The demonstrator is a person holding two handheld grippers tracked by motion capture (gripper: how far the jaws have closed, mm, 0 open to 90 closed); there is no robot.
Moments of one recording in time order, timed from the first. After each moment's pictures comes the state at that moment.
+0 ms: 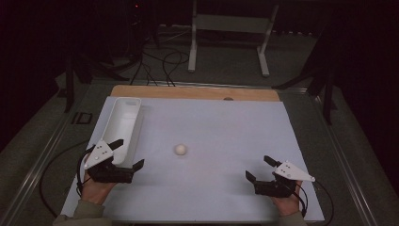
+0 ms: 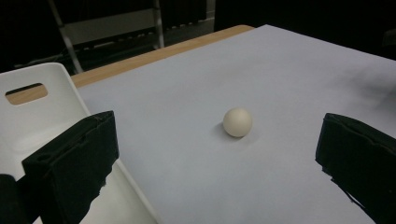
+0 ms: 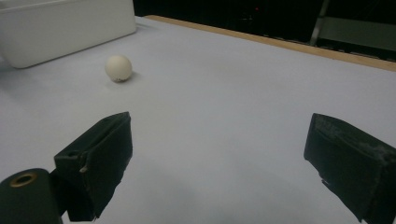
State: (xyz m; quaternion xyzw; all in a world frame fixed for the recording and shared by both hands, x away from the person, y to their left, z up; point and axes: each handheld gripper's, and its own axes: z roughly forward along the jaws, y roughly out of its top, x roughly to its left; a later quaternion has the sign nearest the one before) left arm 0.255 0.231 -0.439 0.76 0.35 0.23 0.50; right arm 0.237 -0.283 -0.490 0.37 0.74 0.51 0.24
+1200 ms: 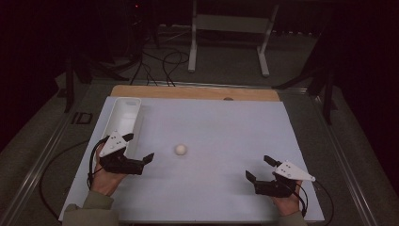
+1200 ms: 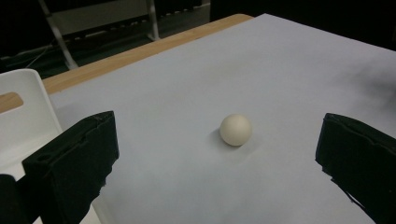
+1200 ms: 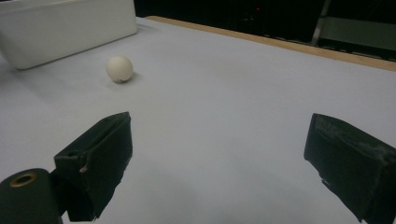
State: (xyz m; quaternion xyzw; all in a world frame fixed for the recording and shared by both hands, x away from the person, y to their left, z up) left arm 0.279 0.207 -0.433 0.78 0.34 0.21 0.48; right arm 0.237 -0.283 -0.489 0.37 0.73 0.51 0.24
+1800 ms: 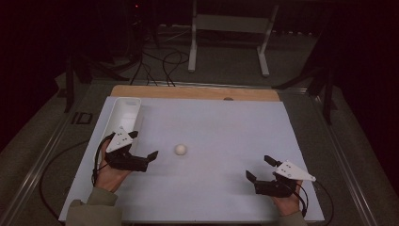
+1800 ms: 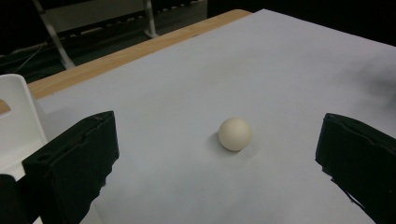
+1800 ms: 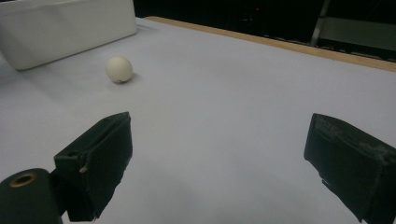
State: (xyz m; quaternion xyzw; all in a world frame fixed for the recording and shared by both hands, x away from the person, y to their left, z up) left arm 0.290 0.197 -0.433 0.79 0.34 0.21 0.47; right arm 0.237 -0.284 -0.489 0.37 0.73 0.51 0.24
